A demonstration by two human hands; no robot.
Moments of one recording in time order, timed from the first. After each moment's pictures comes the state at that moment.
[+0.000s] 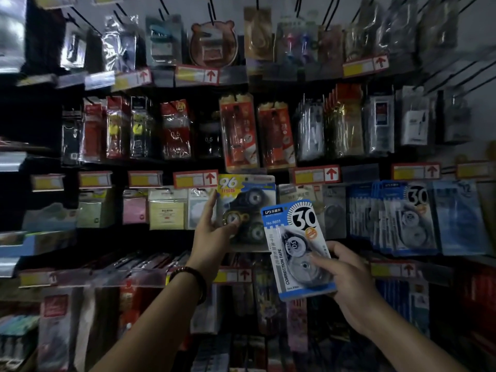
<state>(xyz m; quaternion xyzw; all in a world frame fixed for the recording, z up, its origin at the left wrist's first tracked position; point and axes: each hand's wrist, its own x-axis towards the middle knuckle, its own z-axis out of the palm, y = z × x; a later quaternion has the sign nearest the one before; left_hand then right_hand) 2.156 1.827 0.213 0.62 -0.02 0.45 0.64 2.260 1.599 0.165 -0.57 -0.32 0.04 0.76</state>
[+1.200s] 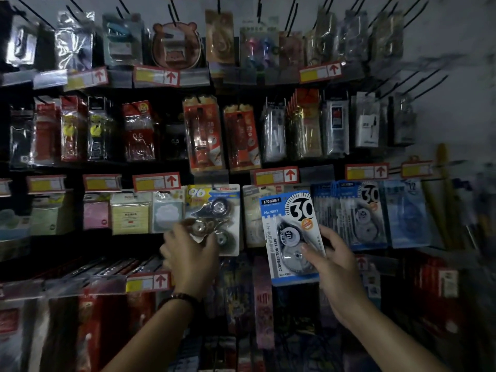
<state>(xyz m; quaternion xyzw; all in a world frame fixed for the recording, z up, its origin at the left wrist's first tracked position) 2.170 1.768 0.189 0.71 0.22 0.56 0.36 2.281 1.551 0.164 -0.55 -0.32 -0.07 0.77</state>
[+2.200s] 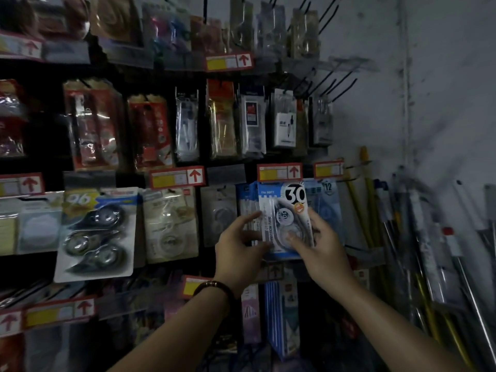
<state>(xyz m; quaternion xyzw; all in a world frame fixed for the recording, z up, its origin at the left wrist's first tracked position) 2.349 1.588 0.190 0.75 -0.07 0.40 0.53 2.428 1.420 0.175 -0.69 -0.30 -0.24 0.61</state>
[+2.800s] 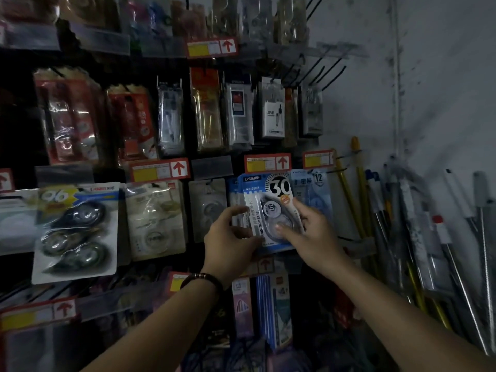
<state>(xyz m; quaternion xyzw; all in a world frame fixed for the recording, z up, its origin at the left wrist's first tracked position) 2.359 1.588 0.193 0.77 -0.04 0.40 0.50 2.440 1.413 0.189 -0.73 -0.31 -0.24 0.55</state>
